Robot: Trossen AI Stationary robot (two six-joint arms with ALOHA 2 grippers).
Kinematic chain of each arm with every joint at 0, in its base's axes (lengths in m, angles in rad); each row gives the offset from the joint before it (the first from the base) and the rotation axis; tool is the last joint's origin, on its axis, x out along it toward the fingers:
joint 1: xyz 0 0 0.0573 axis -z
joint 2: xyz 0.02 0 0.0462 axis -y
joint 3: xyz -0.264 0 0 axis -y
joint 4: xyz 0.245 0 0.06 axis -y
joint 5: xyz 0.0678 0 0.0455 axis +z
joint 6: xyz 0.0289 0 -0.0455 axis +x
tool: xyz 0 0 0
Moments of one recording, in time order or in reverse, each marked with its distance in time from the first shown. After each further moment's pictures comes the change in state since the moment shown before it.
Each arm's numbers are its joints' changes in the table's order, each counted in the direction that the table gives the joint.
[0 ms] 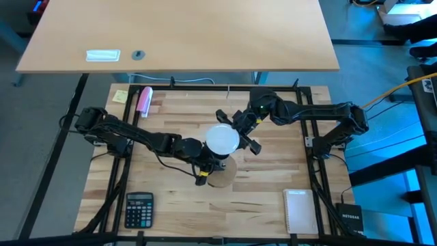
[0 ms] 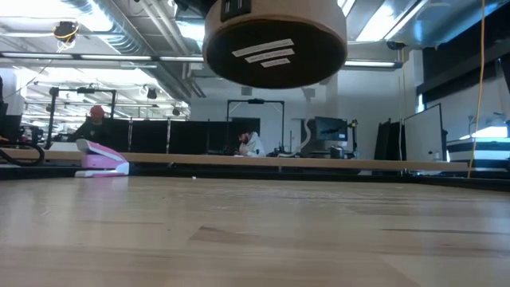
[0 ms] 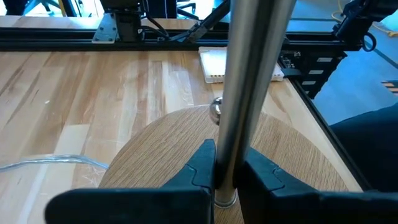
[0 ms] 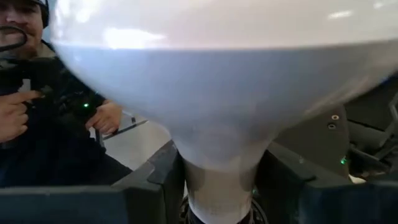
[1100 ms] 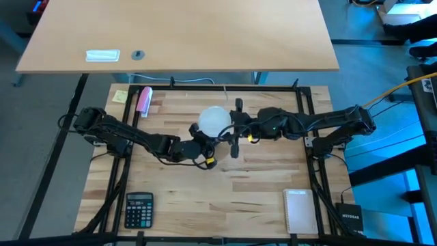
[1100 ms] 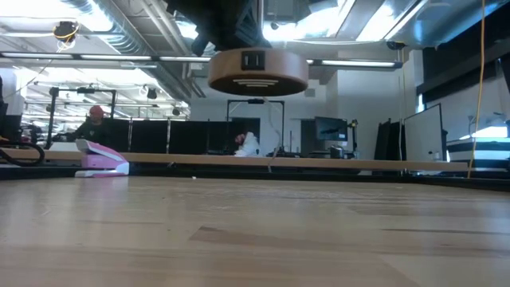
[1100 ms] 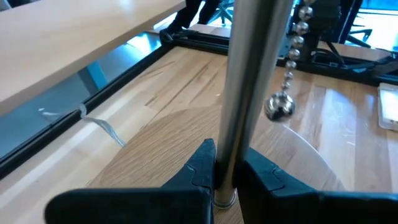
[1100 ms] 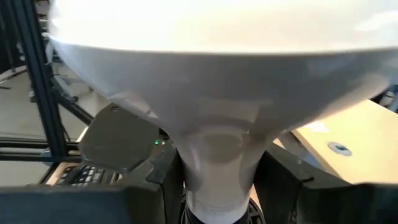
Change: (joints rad) left arm 0.032 0.024 -0.004 -0.043 0.693 -0.168; right arm -0.211 0.042 0.003 -0.169 -1.108 -0.103
